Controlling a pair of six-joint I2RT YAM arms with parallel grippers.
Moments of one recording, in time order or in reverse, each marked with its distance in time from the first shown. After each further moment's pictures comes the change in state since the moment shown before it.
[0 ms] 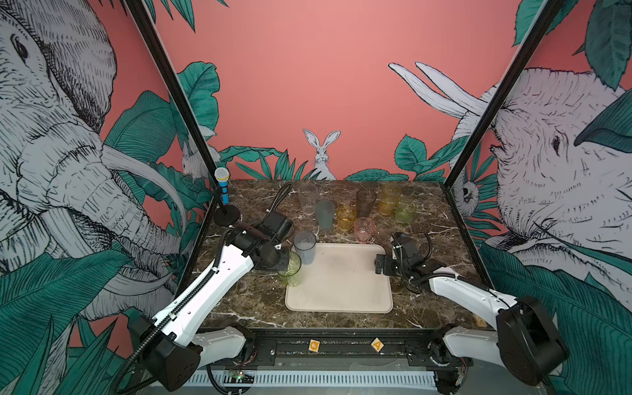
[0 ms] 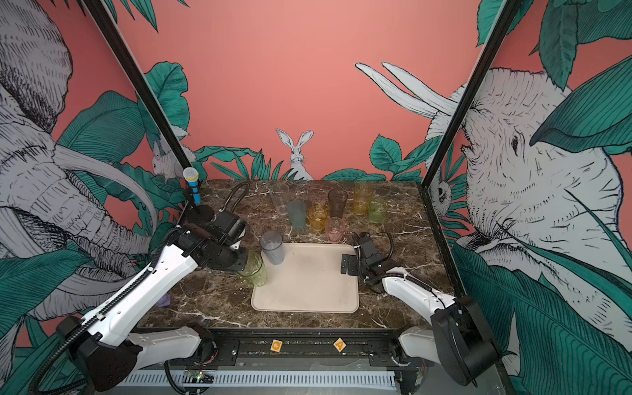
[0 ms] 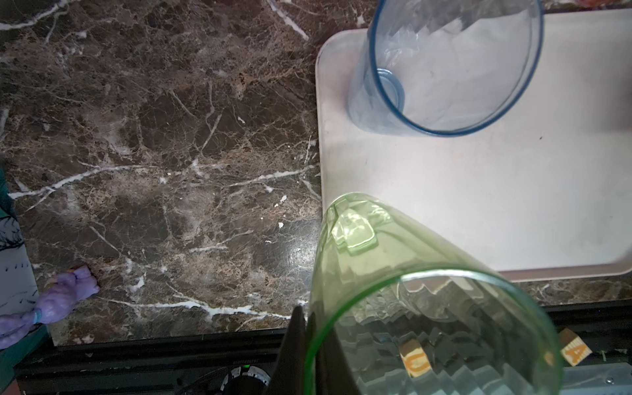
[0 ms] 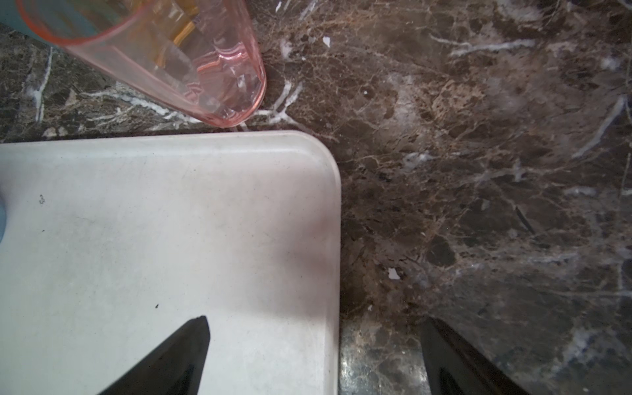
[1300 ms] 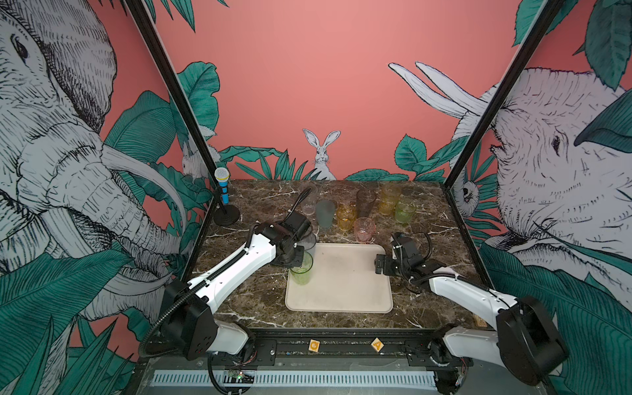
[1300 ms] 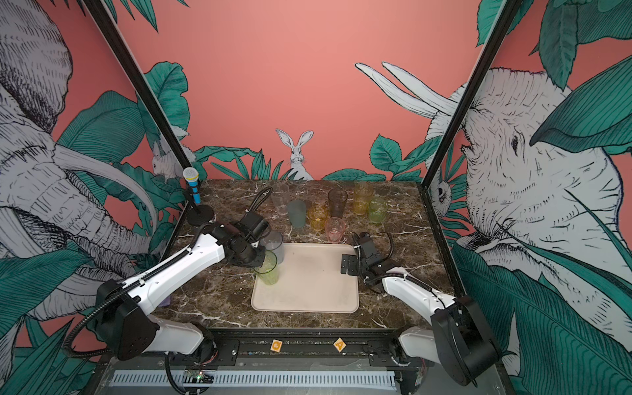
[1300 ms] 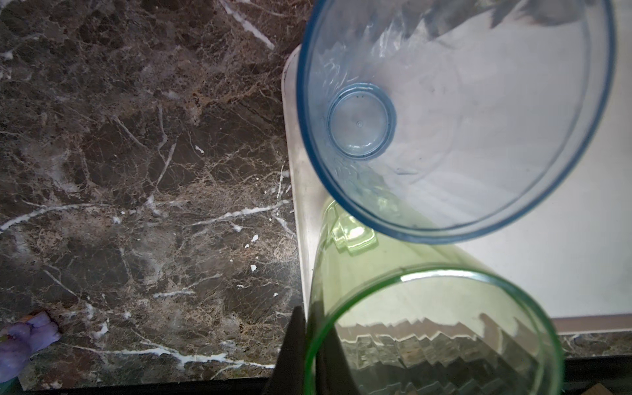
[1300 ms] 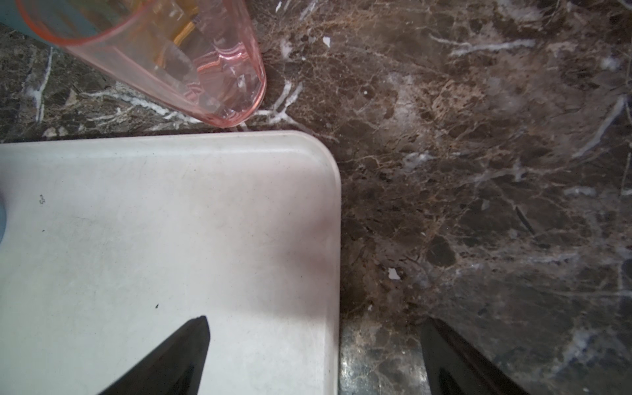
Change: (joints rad) left arm -0.061 0.188 -0.025 0.154 -0.024 -0.030; right arm 0.000 0.000 0.000 0.000 0.000 0.000
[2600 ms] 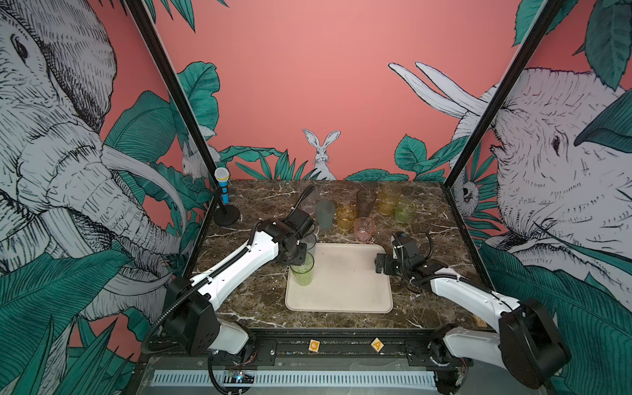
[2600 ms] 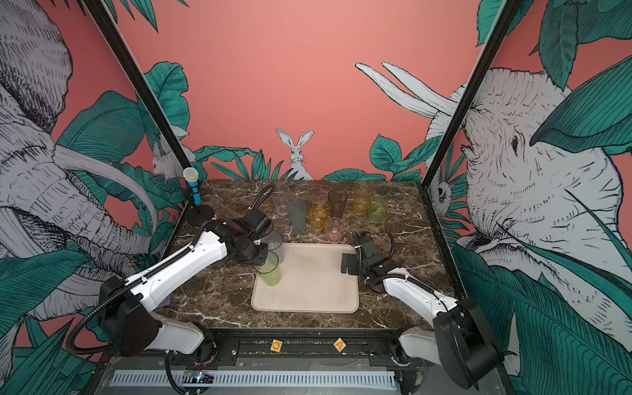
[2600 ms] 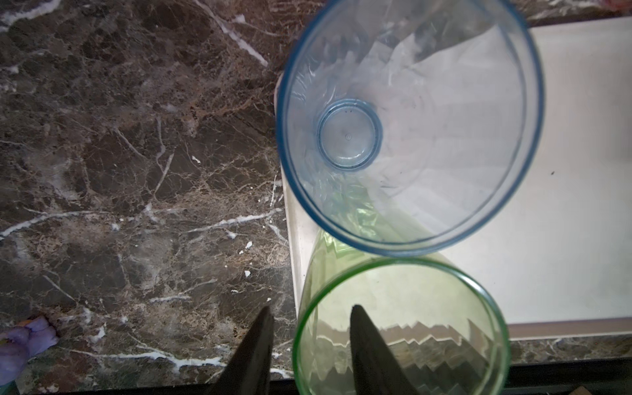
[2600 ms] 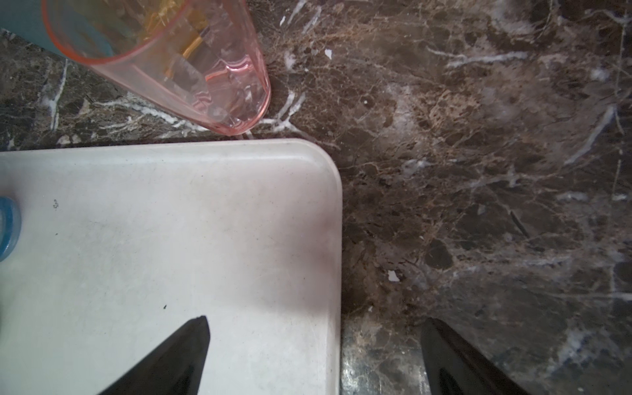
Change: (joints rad) left arm -0.015 0.021 0.061 -0.014 -0.013 -0.019; right arm -0.002 -0.025 0.000 0.000 0.000 0.000
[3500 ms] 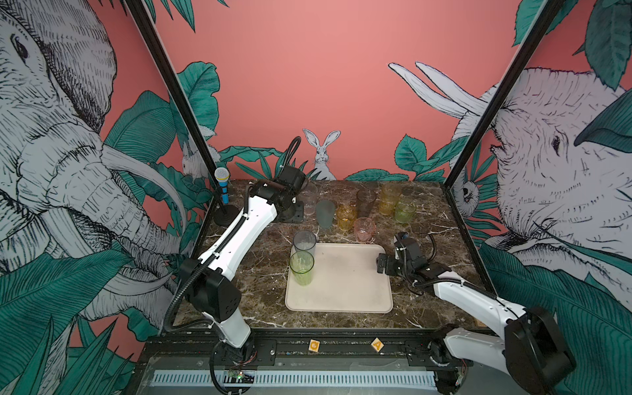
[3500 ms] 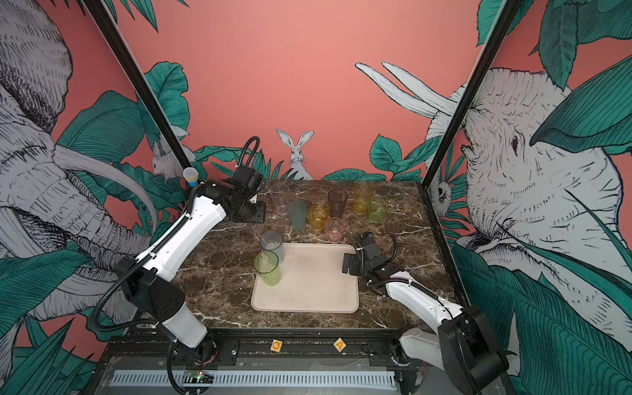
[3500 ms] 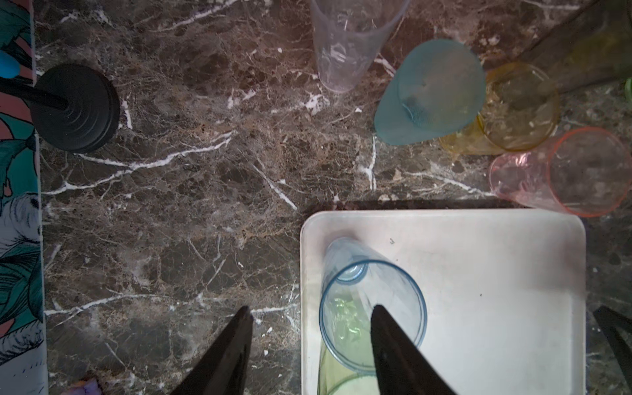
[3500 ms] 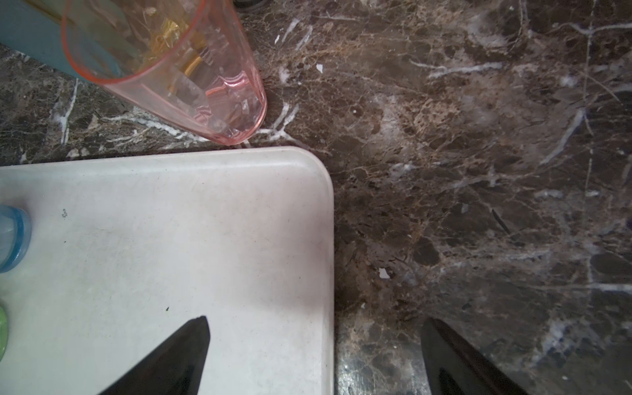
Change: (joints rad) left arm 0.176 0.268 0.545 -0.081 -0.027 0.114; right arm -0.001 -0.045 -0.026 0.007 0.023 0.015
